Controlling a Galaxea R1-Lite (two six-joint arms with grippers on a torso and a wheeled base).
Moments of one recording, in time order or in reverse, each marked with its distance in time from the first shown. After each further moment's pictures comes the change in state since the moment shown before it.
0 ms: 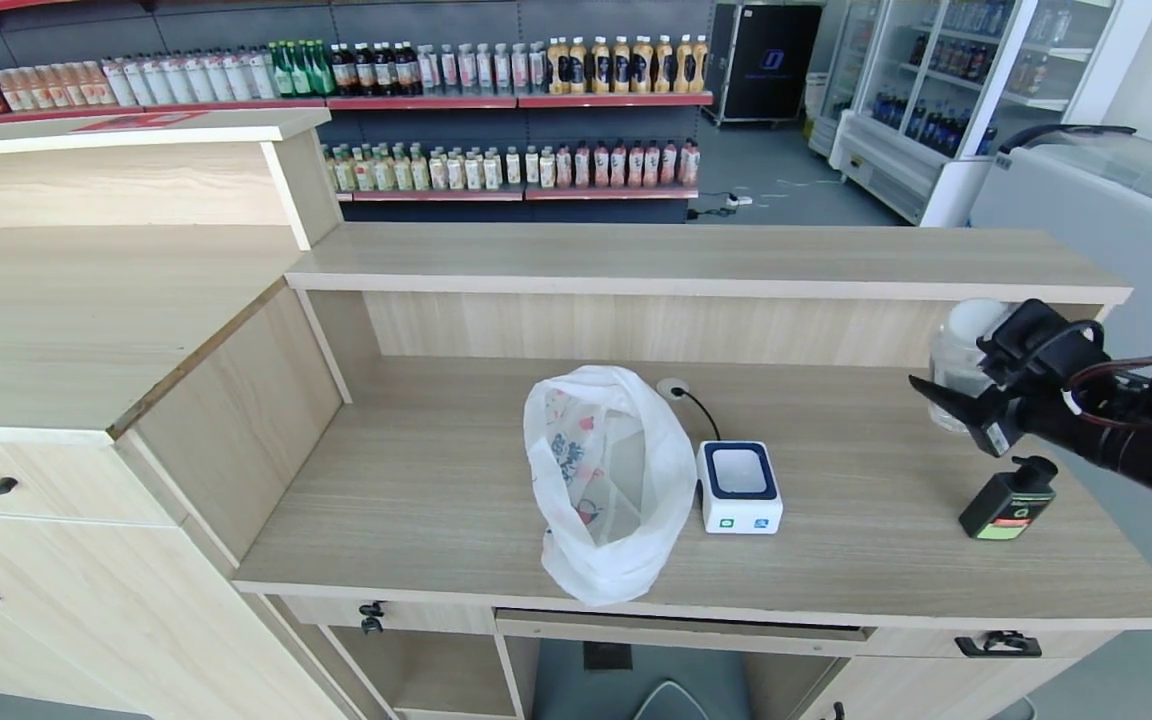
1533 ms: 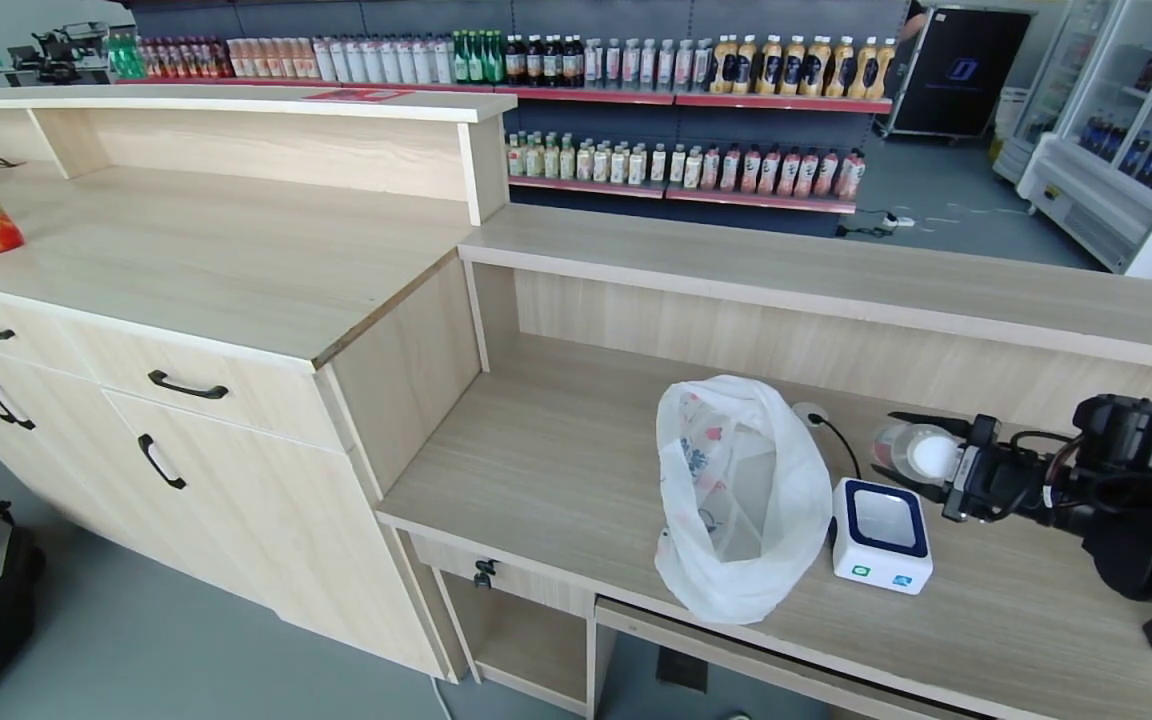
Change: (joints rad) left arm 0.001 0.000 0.000 0.000 0.000 0.000; right arm -0.172 0.453 -0.062 -0.231 0.583 -0.442
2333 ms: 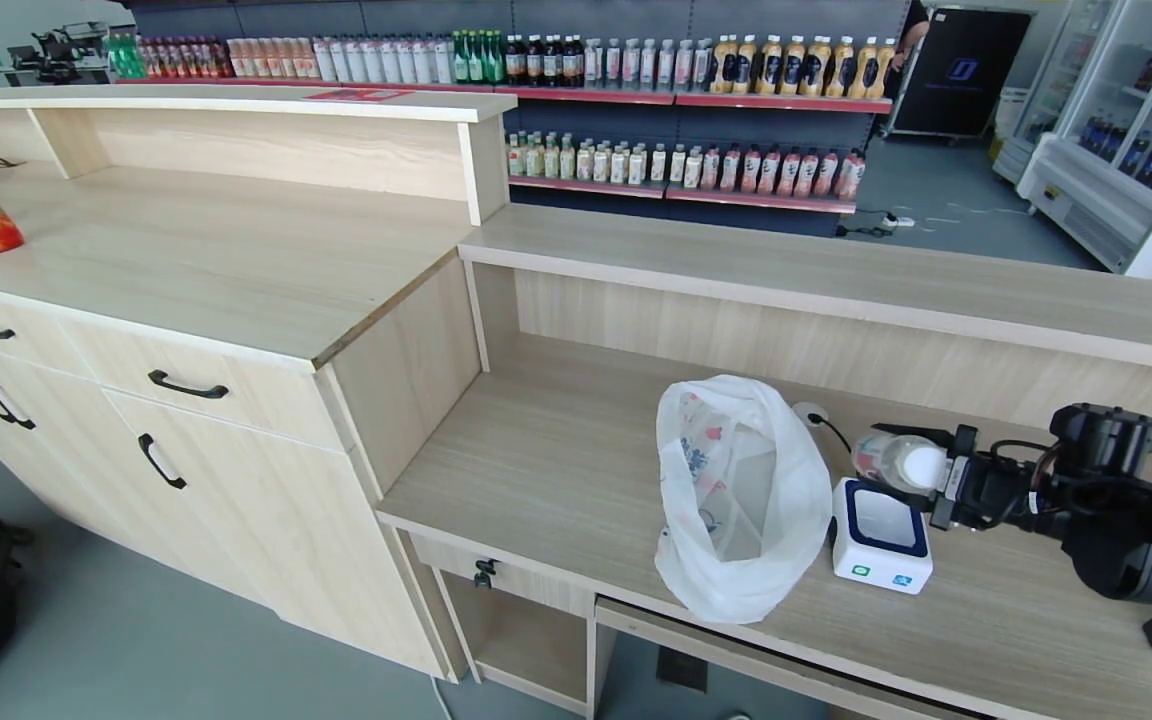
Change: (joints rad) left arm 0.000 0.000 0.000 0.000 0.000 0.000; right arm 0.008 0.069 -0.047 0.010 0.070 0.004
